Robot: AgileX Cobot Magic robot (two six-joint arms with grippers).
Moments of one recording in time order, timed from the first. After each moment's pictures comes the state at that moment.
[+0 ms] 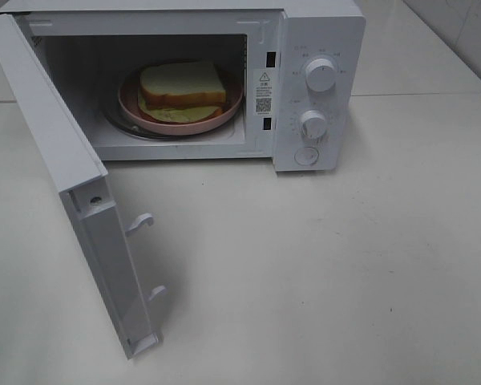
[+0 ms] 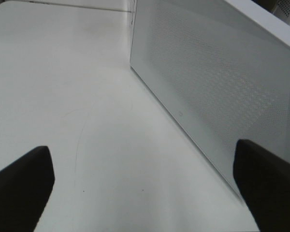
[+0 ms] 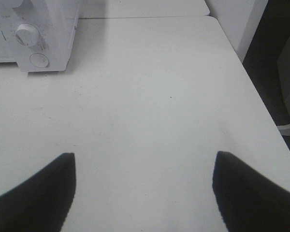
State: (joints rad) left arm 0.01 0.19 -0.55 -0.12 0.97 0.00; right arm -0.04 0.00 -0.50 -0.06 1.01 0.03
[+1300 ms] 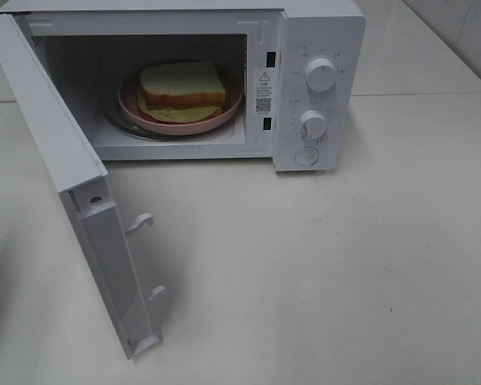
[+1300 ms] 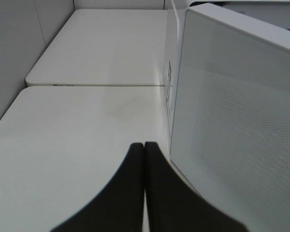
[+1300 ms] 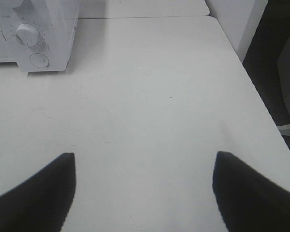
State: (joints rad) left arm 0.01 0.93 -0.24 0.04 -0.37 0.00; right arm -0.04 0.00 -0.50 -0.06 1.01 0.03
